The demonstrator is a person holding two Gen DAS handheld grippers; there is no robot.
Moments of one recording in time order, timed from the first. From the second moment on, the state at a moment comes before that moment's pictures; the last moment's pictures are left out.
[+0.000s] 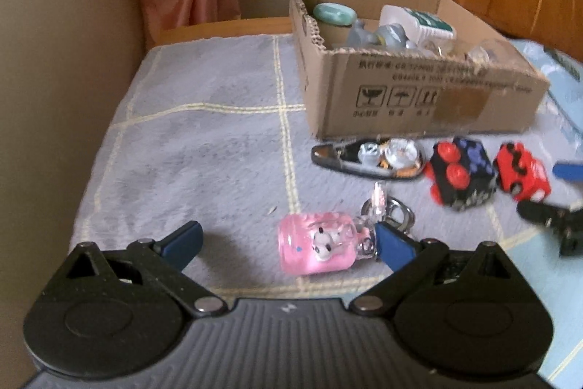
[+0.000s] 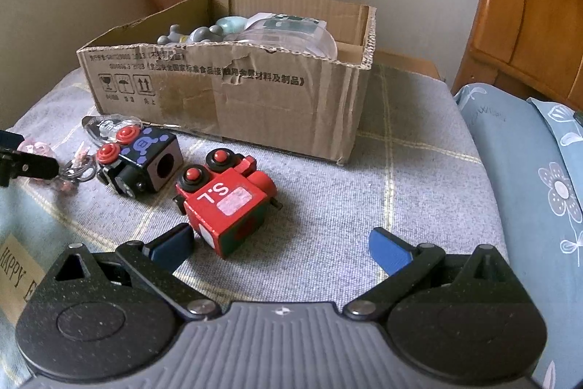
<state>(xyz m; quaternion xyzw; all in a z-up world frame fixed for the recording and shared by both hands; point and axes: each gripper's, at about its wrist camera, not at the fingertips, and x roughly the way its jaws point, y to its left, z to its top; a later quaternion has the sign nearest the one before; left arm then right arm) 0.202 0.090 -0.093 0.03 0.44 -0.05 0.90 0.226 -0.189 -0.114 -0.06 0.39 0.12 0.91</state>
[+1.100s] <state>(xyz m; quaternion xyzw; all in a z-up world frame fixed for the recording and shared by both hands) 0.183 0.075 -0.090 0.00 0.43 -0.05 0.90 0.245 -0.160 -0.101 -0.15 0.38 0.30 0.86</state>
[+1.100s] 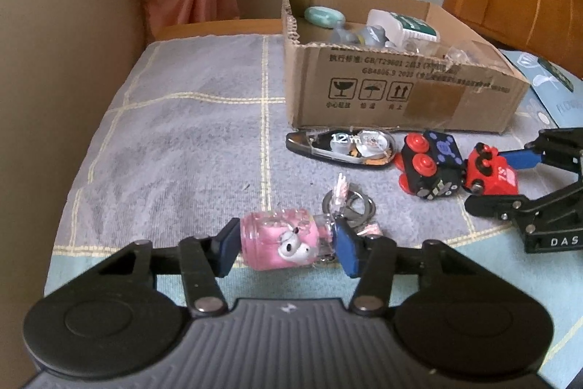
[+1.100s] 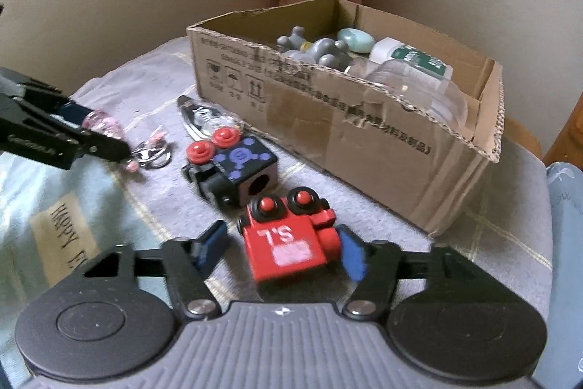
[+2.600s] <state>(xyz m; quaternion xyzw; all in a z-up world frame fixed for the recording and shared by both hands) 0.248 0.052 0.056 0.09 0.39 -0.20 0.89 0.273 -0.170 0.022 -0.13 0.35 0.28 0.88</state>
